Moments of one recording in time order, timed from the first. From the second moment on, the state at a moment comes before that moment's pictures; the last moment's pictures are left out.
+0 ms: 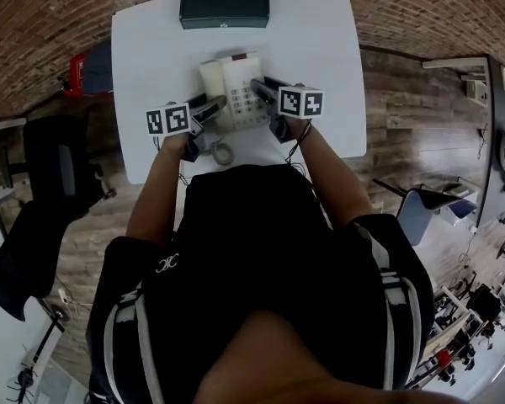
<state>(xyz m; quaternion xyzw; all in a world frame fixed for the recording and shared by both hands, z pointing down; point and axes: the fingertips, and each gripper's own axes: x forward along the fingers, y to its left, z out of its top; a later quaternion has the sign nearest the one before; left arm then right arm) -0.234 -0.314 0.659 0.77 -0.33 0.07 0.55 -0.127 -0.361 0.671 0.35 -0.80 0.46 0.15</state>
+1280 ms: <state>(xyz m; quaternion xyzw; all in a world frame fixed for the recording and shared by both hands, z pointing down) -0.228 -0.327 0.470 0.85 -0.41 0.00 0.32 -0.121 -0.382 0.467 0.36 -0.91 0.22 0.05</state>
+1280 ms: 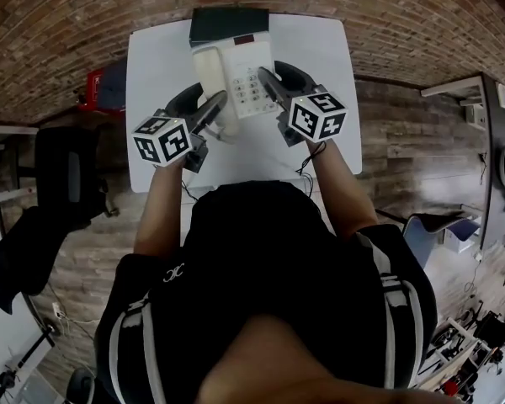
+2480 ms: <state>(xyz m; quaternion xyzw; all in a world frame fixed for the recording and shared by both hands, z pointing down) -0.231 -0.327 0.343 0.90 -0.41 -0.04 0.16 -0.117 -0.374 0.336 0.39 -0.91 0.11 -0.05</state>
